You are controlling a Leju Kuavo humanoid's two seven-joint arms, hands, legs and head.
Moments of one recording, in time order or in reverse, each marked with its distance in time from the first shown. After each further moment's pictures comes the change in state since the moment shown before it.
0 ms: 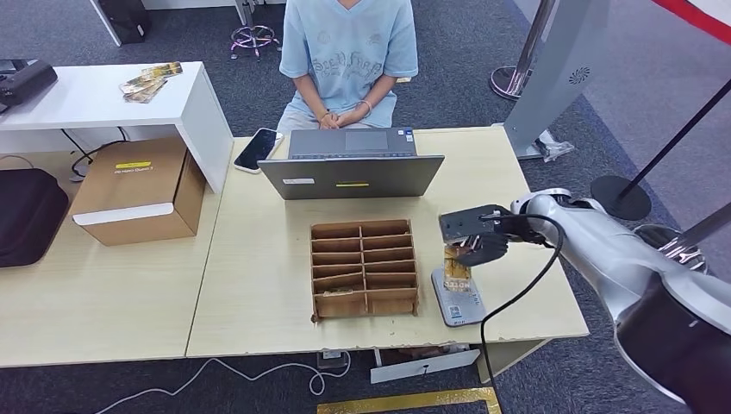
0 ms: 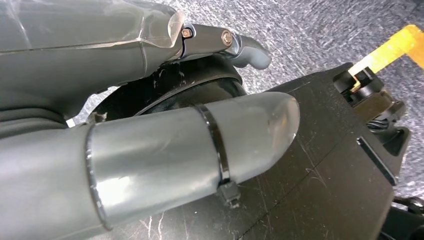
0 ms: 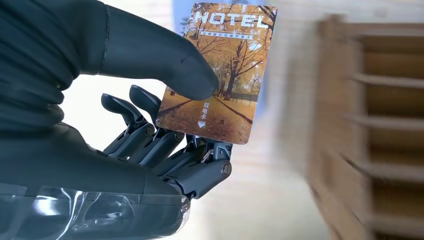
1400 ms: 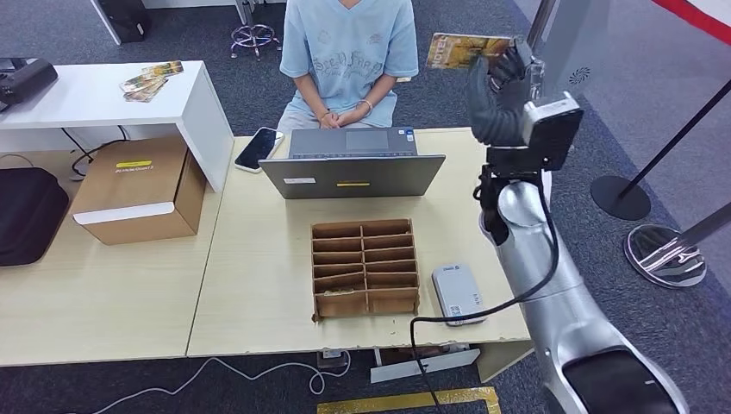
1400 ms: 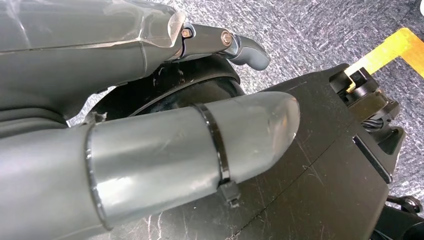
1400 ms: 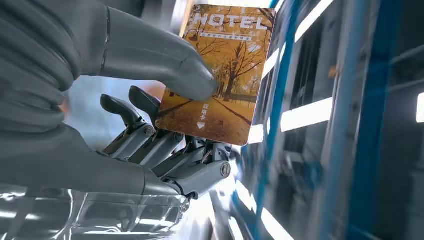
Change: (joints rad) left arm 0.003 -0.006 0.000 0.002 -0.002 0.011 -0.019; right arm 0.348 0.292 -0.951 -0.770 -0.106 -1.135 -0.093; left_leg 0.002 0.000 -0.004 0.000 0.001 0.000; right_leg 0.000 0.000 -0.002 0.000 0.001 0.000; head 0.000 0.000
